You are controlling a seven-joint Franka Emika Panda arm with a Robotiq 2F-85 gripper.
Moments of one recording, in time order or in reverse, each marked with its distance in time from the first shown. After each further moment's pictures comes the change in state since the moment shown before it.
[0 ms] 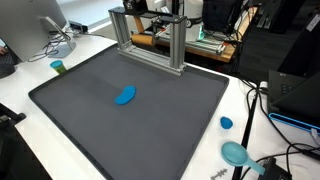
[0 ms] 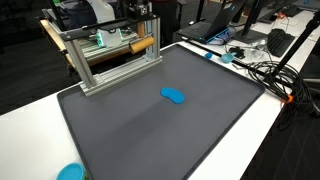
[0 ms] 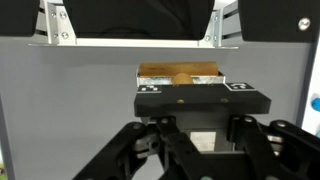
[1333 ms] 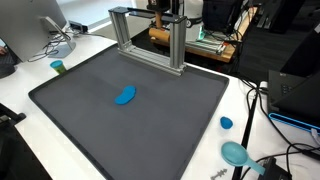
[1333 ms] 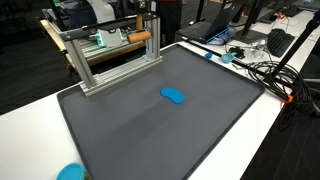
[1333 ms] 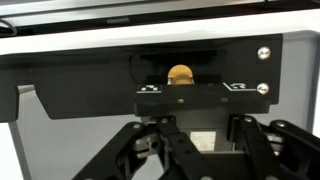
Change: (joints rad) arm 0.049 -0.263 0.101 -0.261 -0.053 0.017 0.255
